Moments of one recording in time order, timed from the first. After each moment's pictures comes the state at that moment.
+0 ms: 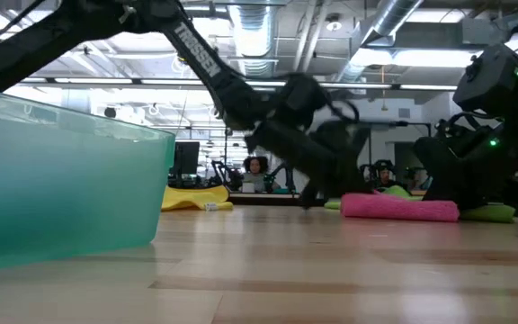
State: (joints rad) left arm 0.21 2.39 1.57 0.30 0.20 -0.39; right arm 0.24 1.35 0.17 0.09 0.73 1.23
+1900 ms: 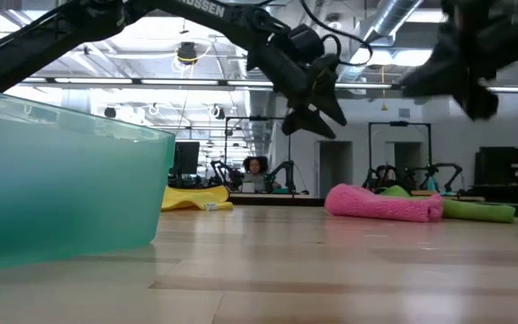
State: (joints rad) left arm 0.36 2.31 2.19 -0.77 0.38 -0.11; right arm 0.30 0.64 0.38 -0.18 0.62 0.80
